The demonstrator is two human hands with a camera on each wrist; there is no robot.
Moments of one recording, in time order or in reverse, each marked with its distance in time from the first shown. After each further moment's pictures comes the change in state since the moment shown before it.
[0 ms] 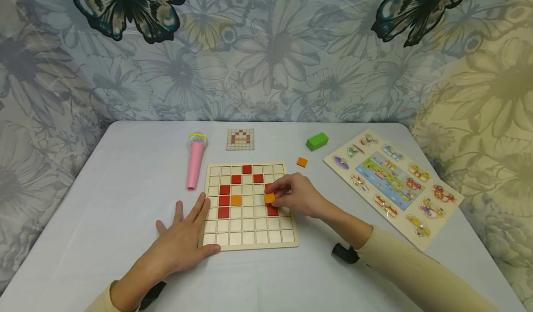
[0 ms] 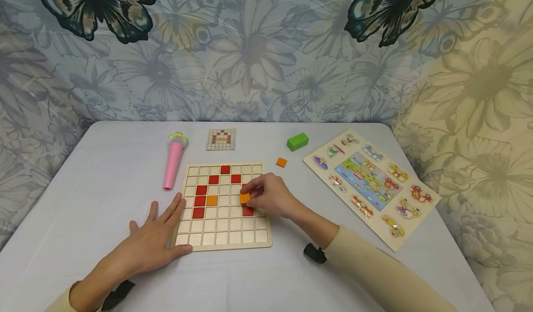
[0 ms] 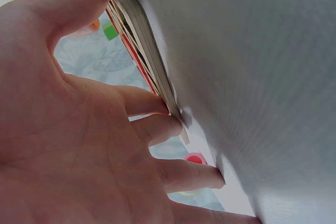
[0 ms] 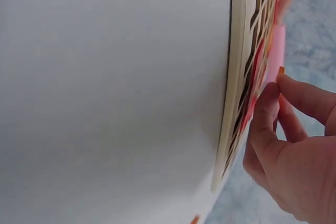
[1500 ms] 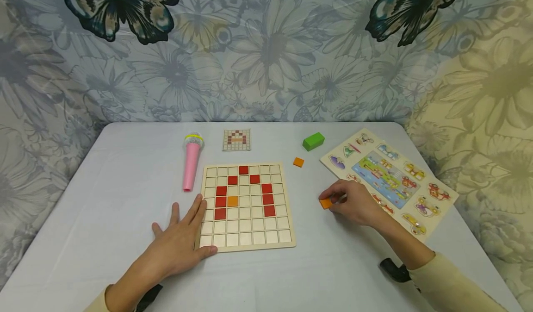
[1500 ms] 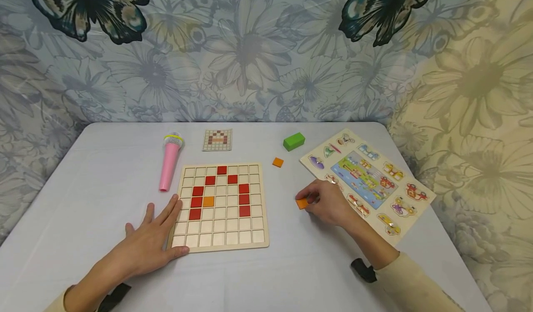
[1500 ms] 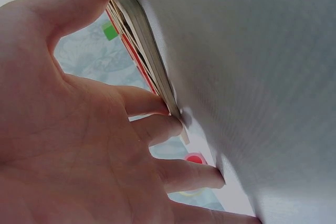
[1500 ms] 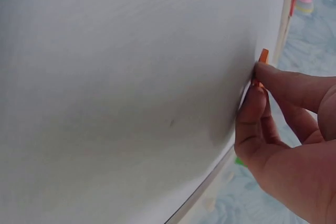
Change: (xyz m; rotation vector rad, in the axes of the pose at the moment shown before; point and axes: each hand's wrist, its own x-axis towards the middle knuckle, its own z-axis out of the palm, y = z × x) left_hand 0.001 0.000 0.002 0.022 0.008 0.003; right_hand -0.073 0.070 -0.073 -0.296 0.159 0.048
